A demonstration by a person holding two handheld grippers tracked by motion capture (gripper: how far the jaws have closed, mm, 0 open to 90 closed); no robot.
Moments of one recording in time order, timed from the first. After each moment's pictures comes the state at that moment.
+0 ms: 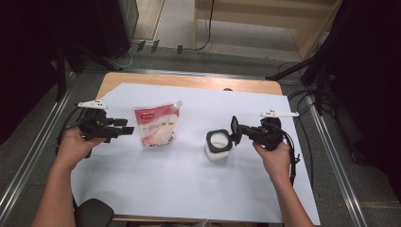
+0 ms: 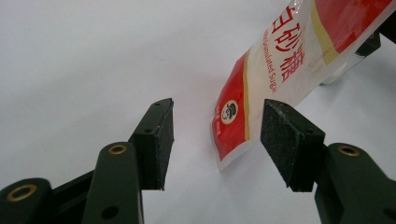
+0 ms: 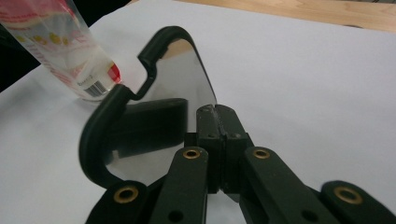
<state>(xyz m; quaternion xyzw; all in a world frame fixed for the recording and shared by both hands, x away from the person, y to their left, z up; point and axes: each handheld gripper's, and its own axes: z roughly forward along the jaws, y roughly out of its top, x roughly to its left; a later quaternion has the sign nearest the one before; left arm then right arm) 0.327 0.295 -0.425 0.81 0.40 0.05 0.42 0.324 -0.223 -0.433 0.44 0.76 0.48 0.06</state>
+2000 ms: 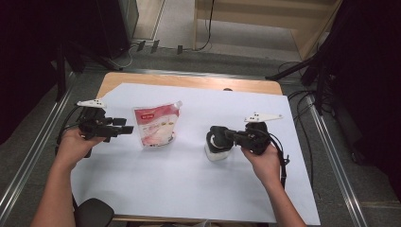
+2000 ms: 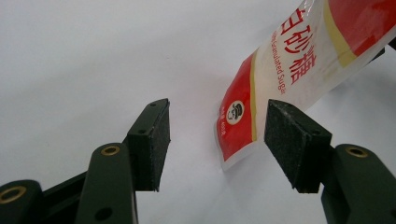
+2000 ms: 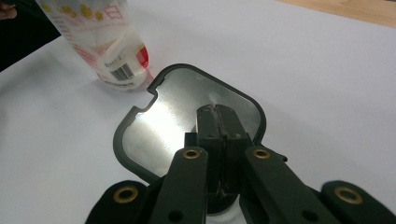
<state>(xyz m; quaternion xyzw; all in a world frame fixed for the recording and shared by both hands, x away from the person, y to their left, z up) 0.331 0.298 -0.428 0.80 0.42 0.03 0.43 0.311 -0.186 -0.433 0.40 0.79 0.46 0.06</state>
